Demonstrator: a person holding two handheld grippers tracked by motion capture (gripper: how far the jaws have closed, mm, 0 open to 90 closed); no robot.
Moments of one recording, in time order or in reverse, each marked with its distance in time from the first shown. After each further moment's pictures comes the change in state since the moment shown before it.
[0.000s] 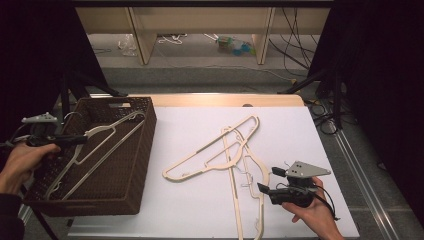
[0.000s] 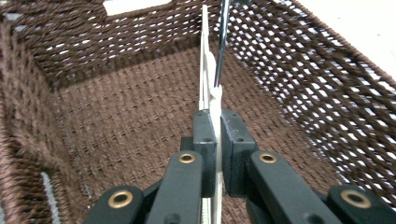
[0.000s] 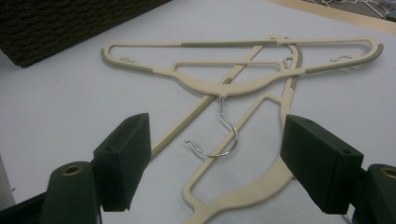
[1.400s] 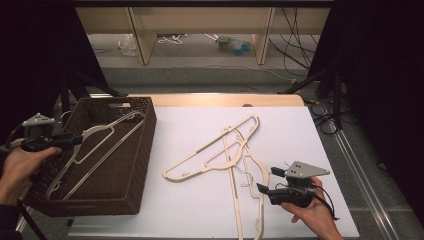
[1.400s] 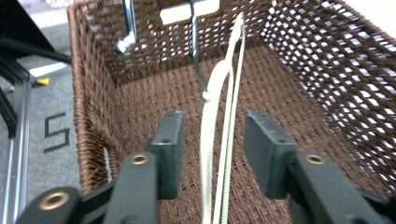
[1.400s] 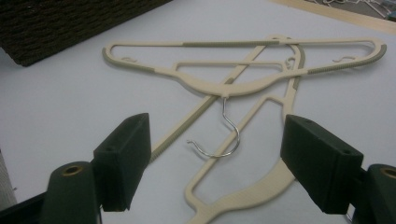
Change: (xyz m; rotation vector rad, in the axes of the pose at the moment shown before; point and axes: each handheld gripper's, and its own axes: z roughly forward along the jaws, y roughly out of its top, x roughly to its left) left arm -0.020 0.000 -0.015 0.031 0.248 0.035; right arm 0.002 0.000 0.001 0.001 0.001 -0.005
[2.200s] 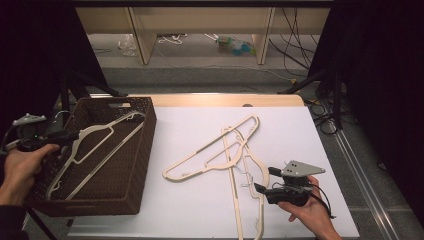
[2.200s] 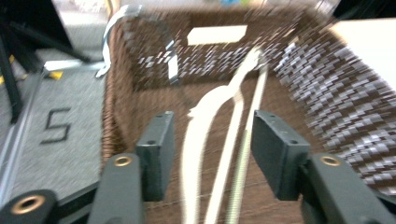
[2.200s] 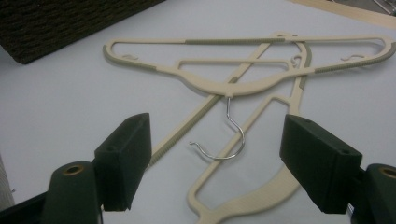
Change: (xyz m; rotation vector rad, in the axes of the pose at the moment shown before) left arm -0.004 -0.003 -0.018 -0.161 0.037 -0.206; right arm 0.002 0.002 0.007 0.020 0.009 0.003
